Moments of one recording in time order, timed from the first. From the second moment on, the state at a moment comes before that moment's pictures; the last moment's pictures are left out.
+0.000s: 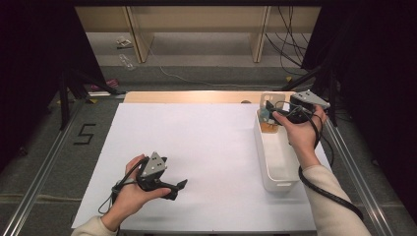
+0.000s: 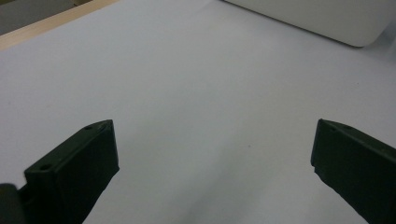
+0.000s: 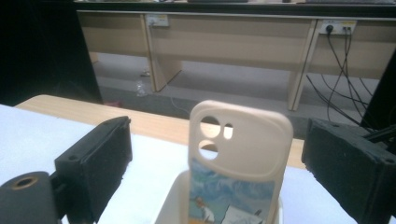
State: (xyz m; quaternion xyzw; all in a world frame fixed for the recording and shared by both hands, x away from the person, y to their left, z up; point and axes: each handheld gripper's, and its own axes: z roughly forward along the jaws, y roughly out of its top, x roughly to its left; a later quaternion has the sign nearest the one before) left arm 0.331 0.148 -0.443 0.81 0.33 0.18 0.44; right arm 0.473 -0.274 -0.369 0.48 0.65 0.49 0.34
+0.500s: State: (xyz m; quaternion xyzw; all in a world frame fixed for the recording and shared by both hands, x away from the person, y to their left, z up) left arm 0.330 0.148 -0.443 0.81 0.33 0.18 0.44; right arm 0.434 -0.277 -0.373 0.43 0.68 0.50 0.30
